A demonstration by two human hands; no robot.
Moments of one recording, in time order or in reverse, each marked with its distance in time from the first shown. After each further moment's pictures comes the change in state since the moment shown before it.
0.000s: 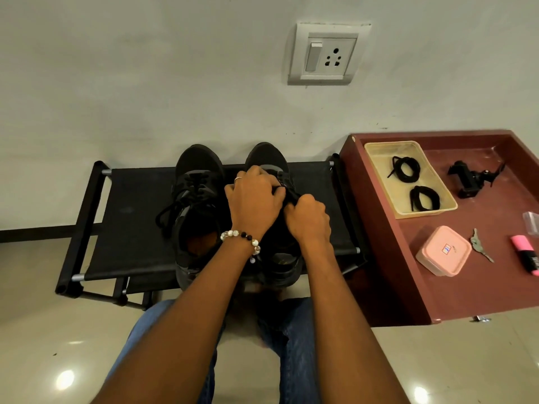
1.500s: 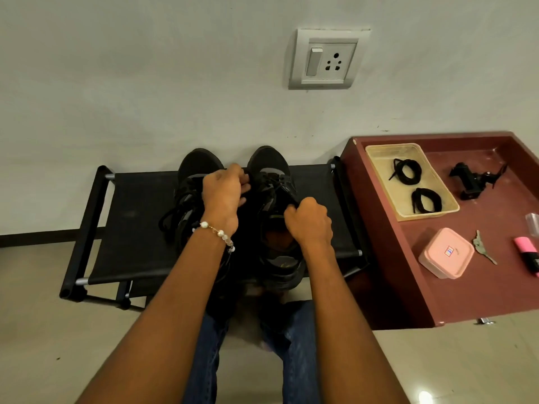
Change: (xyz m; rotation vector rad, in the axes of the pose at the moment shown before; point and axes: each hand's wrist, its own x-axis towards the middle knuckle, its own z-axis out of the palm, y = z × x) left_hand 0.014 -0.019 -0.039 -1.108 -0.028 -0.759; right_hand -0.001 -0.002 0.000 0.011 0.012 0.016
